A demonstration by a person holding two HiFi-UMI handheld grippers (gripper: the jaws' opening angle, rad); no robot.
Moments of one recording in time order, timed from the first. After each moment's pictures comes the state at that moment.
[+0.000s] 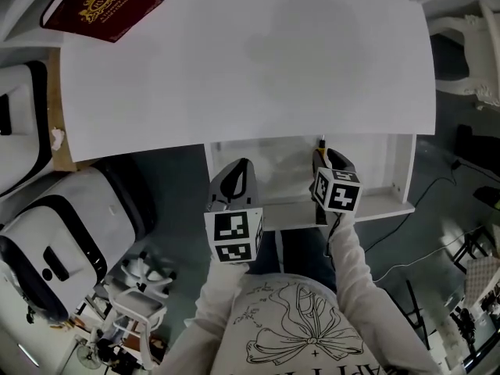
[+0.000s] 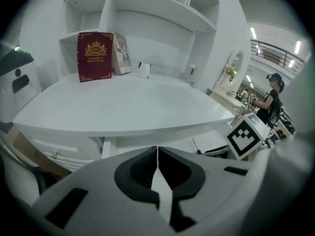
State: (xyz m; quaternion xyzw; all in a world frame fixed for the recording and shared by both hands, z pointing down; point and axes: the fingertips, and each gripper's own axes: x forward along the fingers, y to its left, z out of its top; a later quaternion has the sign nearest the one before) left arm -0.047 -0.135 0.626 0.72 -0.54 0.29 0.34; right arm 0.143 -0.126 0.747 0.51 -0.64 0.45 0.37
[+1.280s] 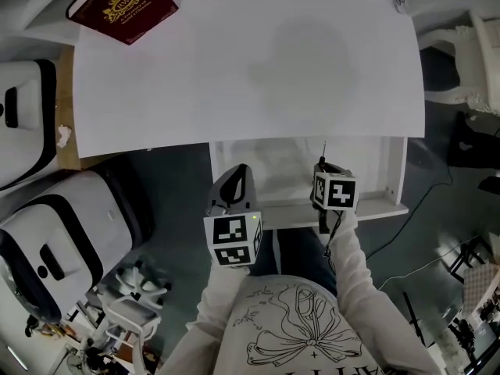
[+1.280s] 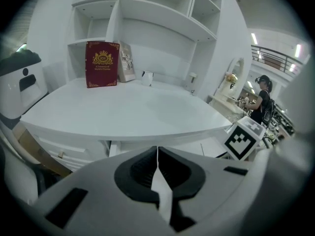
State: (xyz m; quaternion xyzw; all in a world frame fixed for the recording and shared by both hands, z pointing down) left arm -0.054 -0.124 0.596 0.72 -0.56 0.26 0.34; right arm 0.148 -0.101 0.726 0.47 -0.61 0.46 0.44
